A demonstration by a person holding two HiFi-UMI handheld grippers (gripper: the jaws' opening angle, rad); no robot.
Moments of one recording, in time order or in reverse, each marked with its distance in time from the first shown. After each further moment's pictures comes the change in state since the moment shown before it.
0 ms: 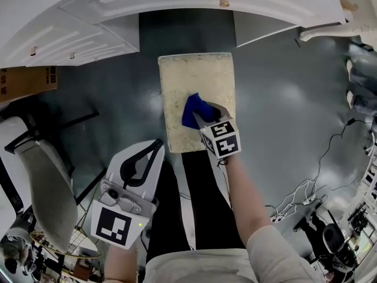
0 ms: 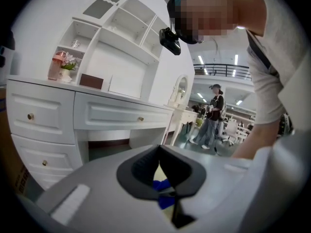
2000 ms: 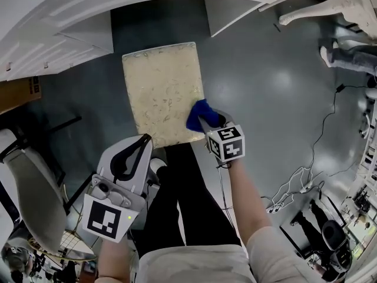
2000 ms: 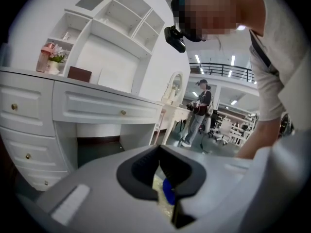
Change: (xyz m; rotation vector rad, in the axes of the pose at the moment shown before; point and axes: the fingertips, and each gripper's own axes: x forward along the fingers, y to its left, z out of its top) left arm 0.047 -0.065 -0.012 -0.009 0.027 -0.059; right arm -0.079 -0.084 -0.092 0.168 0.028 -0.086
